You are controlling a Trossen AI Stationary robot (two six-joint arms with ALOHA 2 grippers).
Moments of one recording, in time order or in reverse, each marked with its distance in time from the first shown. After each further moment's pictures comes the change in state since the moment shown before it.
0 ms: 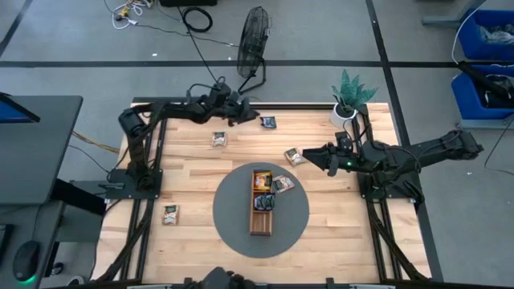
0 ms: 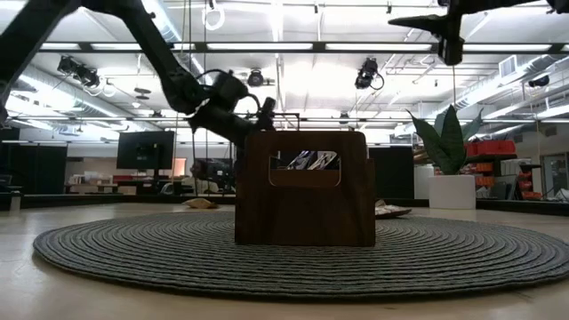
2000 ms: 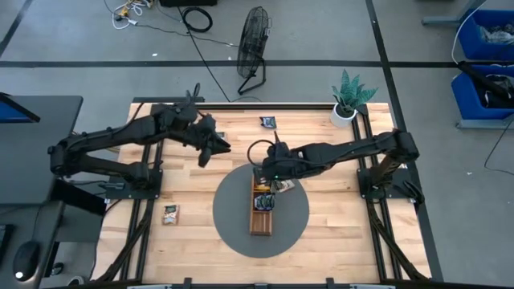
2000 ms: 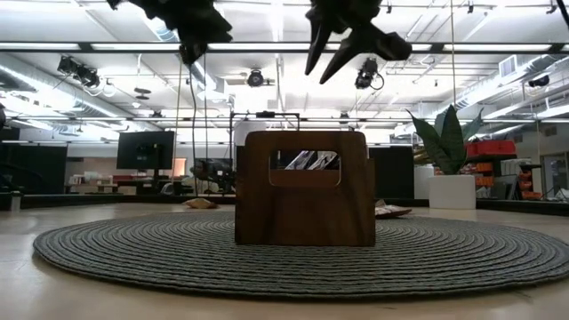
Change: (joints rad) left arm -0.398 -0.824 -0.062 -0.810 -0.204 0.923; right arm -0.037 0.970 1.022 -1.083 -0.089 0.447
